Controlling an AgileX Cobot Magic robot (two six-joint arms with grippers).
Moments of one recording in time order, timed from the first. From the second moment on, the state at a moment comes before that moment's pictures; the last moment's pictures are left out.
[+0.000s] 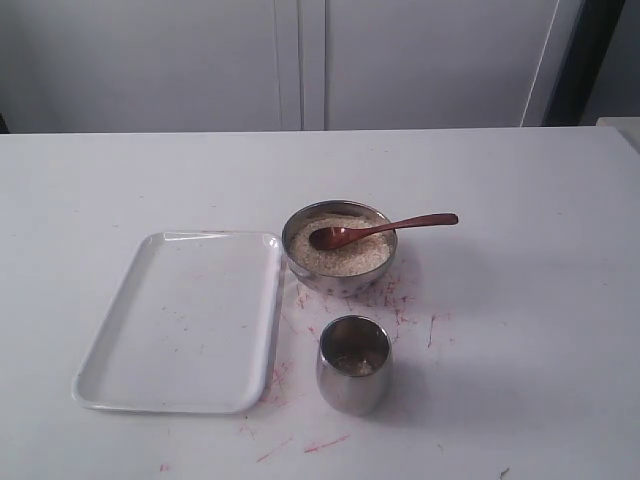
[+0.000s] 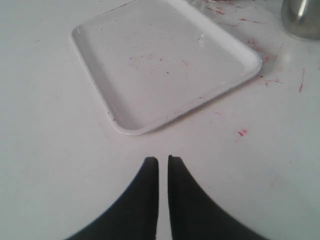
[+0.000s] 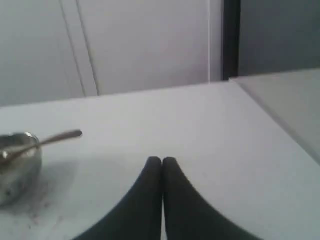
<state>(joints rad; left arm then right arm) -0.17 0.00 -0.02 -0.26 0.38 0.38 -0.11 0.01 -0.01 -0.34 0.16 0.42</state>
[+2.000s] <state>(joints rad) -0.17 0.00 -0.02 -0.26 0.38 0.38 -0.11 0.09 -0.83 -0.64 -0.28 1.20</state>
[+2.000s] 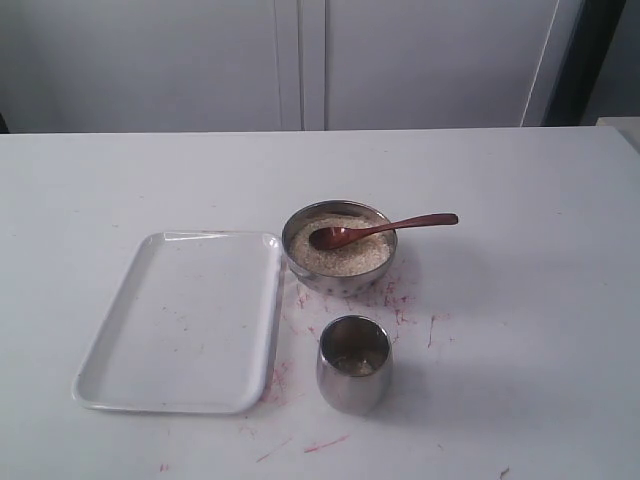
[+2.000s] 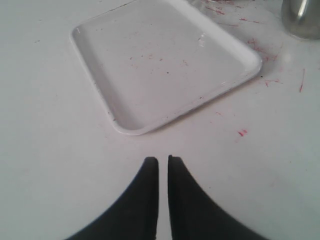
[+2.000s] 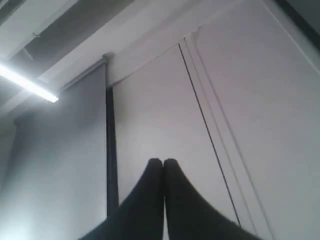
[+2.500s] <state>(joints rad) -0.17 0.00 -0.02 -0.26 0.38 0.38 -0.07 0.42 -1.28 -0.65 0.19 1.20</state>
